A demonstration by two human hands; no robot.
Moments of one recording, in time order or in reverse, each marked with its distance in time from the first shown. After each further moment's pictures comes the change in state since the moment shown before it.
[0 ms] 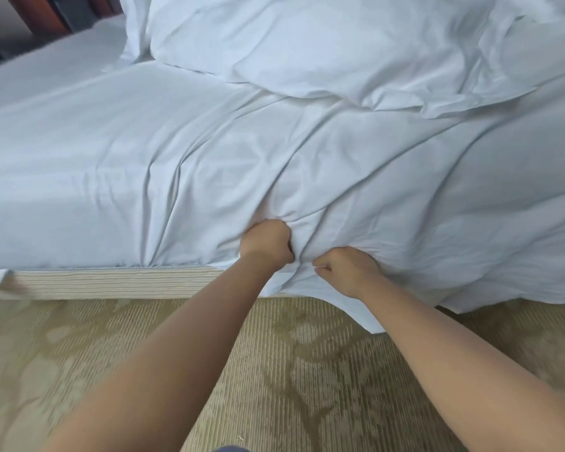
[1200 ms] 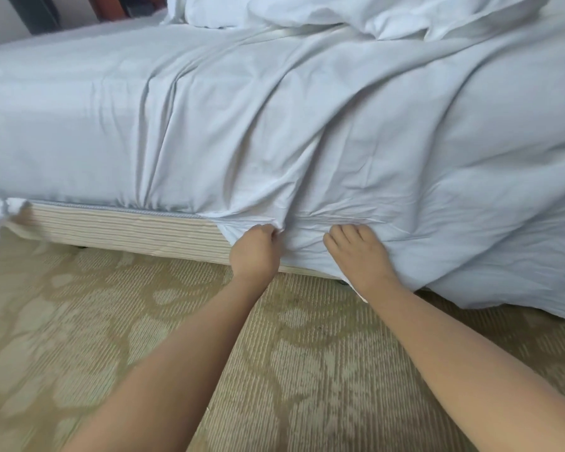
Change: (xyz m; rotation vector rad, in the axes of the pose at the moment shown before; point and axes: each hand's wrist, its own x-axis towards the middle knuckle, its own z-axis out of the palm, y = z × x) left_hand -0.042 0.008 0.116 -0.336 0.457 -0.255; right_hand -0.009 0.061 0.067 -0.957 0.658 -0.355
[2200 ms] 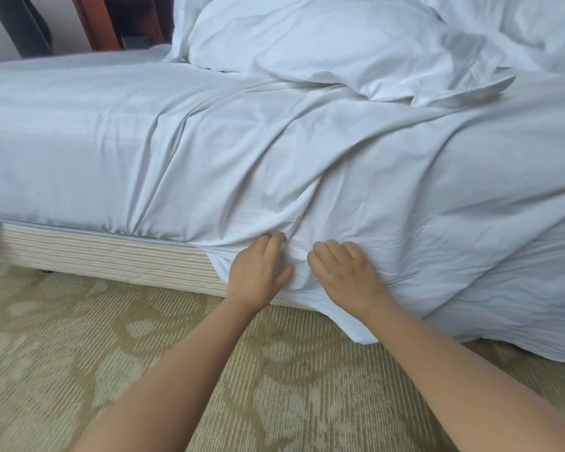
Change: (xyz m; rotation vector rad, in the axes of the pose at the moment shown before) left_hand 0.013 -0.006 -0.002 -0.077 0.218 0.554; right_hand 0.024 0.016 -0.031 0.029 0.602 -0.034
